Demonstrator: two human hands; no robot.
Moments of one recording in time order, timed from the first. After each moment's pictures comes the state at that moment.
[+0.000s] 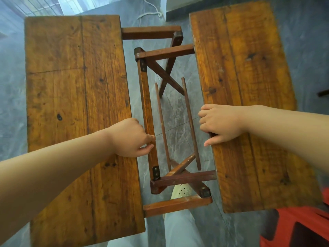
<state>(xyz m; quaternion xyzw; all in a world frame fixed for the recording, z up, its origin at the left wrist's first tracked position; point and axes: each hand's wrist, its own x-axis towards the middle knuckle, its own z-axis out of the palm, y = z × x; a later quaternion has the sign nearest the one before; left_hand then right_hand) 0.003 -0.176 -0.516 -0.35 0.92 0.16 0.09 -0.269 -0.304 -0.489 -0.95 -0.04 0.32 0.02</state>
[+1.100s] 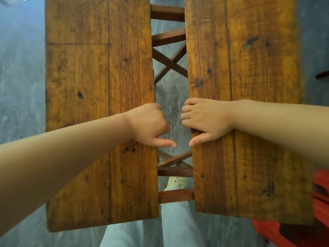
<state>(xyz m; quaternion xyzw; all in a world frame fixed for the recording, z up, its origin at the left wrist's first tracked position) -0.062 -0.211 -0.540 -0.26 0.95 0.14 -0.02 -0.271 -0.285 -0.517 -0.98 -0.06 0.17 0.08</state>
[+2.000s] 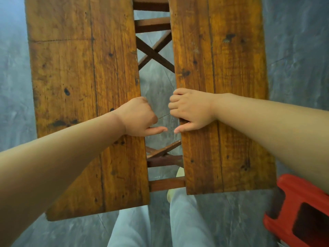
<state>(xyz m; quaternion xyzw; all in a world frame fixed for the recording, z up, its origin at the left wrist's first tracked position) -0.015 -0.207 -0.592 -0.34 0.93 0.12 0.01 -0.223 -0.292 -0.577 -0.99 -0.04 0.12 0.06</state>
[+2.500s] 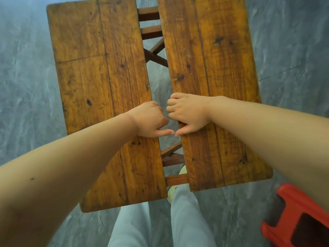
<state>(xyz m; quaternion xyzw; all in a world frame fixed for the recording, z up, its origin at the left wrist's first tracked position) -0.004 -0.187 -0.613 -0.37 0.91 0.17 0.07 -0.172 -0.277 -0.598 -0.98 -0.10 0.16 0.05</state>
